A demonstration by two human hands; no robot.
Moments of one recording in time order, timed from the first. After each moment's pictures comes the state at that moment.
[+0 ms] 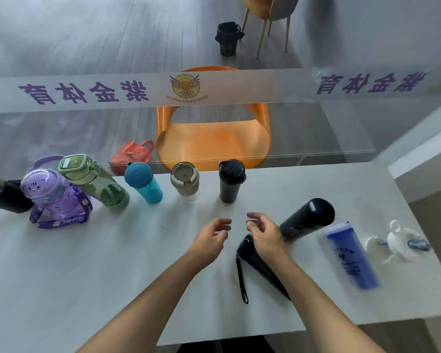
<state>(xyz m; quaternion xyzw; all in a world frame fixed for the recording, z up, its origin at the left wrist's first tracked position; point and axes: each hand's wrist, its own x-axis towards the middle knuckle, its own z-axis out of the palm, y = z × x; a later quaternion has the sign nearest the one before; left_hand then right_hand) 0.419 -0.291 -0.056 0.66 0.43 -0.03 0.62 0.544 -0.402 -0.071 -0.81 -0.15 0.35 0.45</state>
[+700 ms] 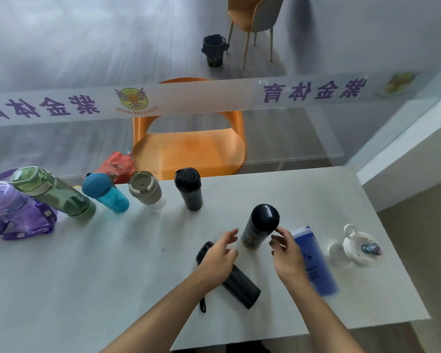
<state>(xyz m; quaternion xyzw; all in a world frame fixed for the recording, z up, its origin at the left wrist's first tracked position) 0.501 -0.398 -0.049 0.69 0.38 -0.06 0.61 0.636 -0.527 -0.083 -0.82 -0.06 0.30 0.48</state>
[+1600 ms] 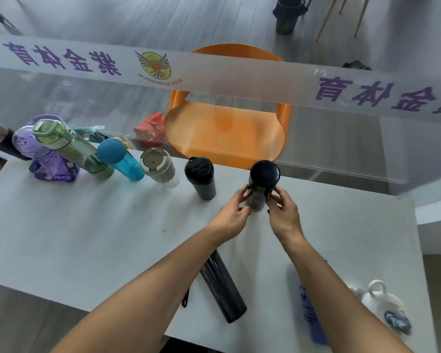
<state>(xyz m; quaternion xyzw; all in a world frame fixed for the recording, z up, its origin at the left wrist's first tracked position) 0.608 -0.336 -0.056 0.64 0.45 0.04 0.62 0.740 -0.406 -0.084 -0.77 -0.19 0.40 0.47</state>
